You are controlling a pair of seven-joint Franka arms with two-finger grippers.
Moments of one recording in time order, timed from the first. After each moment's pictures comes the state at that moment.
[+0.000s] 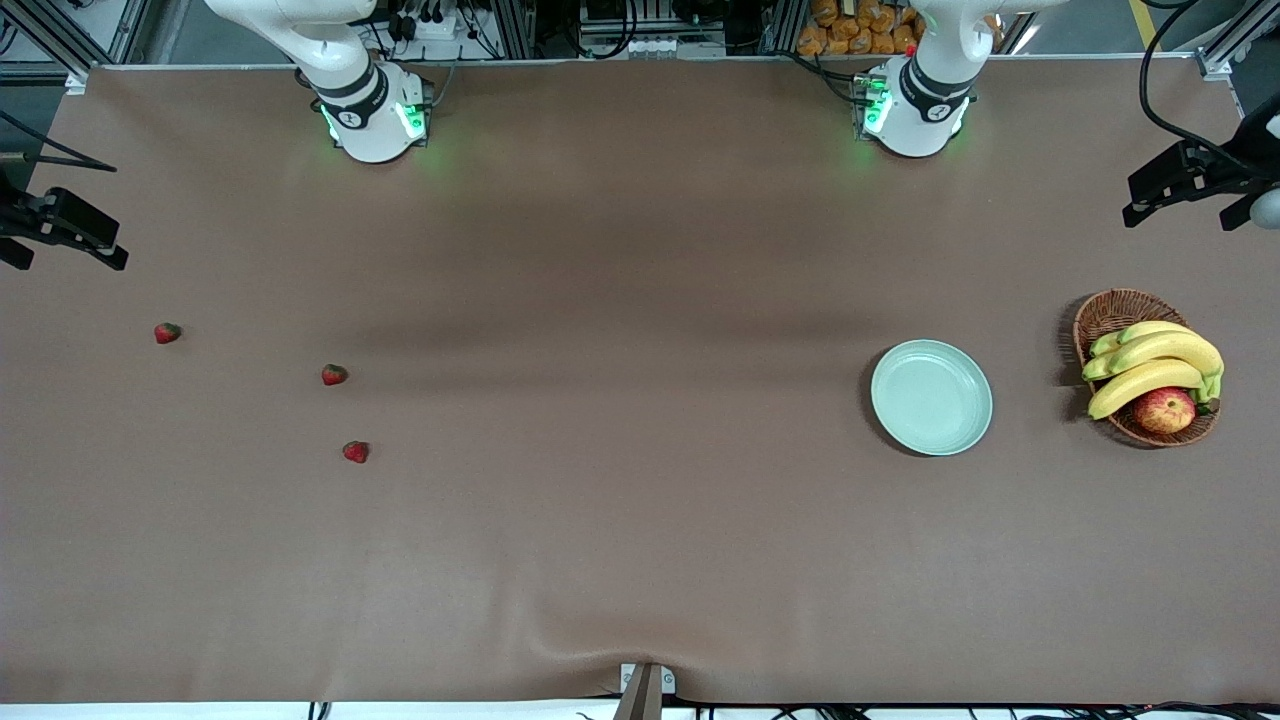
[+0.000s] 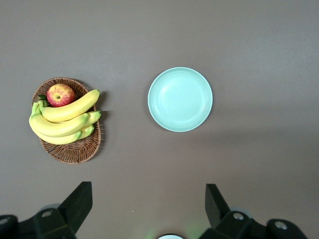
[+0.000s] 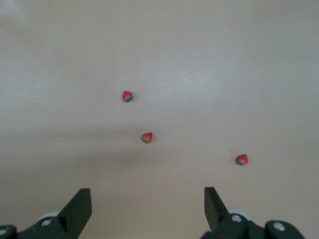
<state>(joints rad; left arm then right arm) 0.05 -0.09 -0.06 -1.59 0.01 1.49 0.05 0.00 -0.03 -0.05 -1.55 -0.02 1.55 -0.05</state>
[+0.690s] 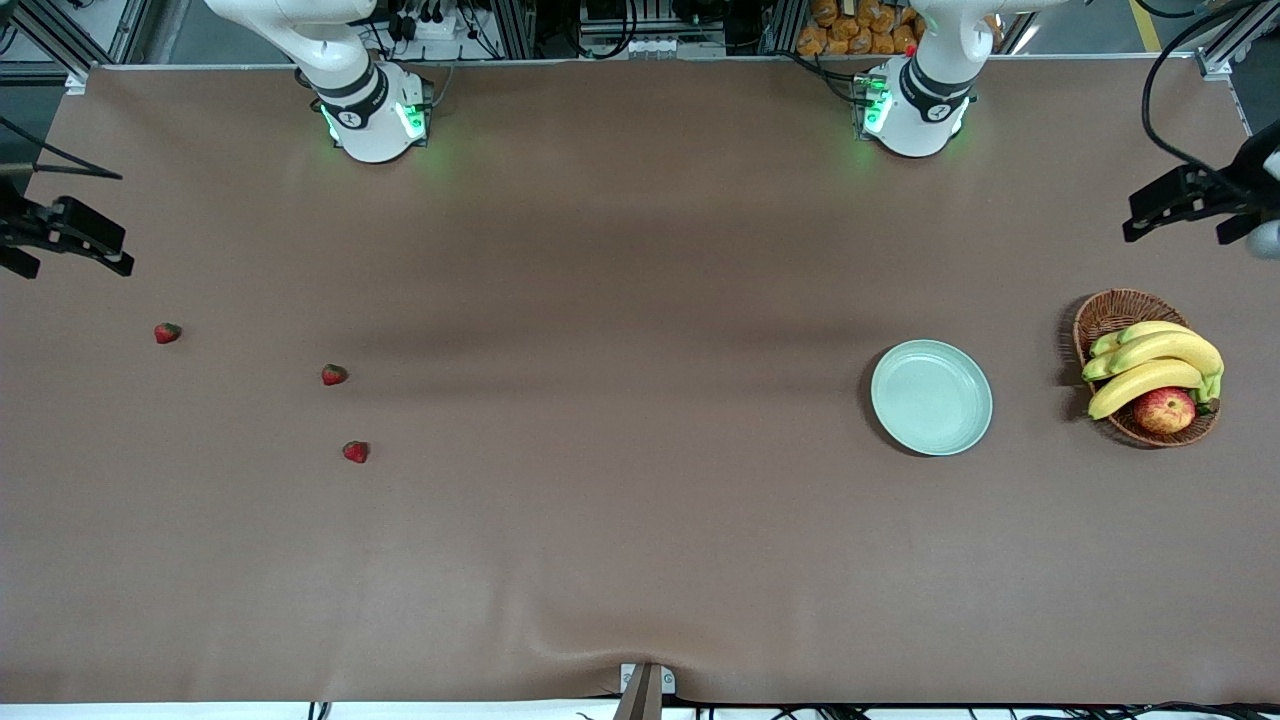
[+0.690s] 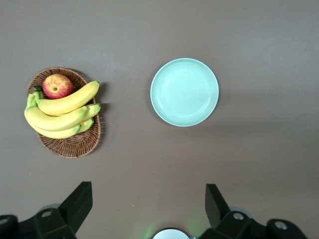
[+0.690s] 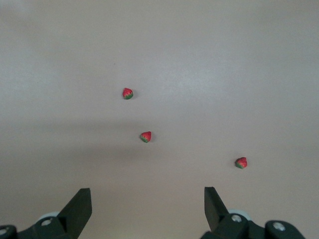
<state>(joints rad) 0.06 -0.03 -0.05 -1.59 0.00 1.48 0.06 -0.01 0.00 -0.05 -1.56 -0.02 1.56 -0.10</state>
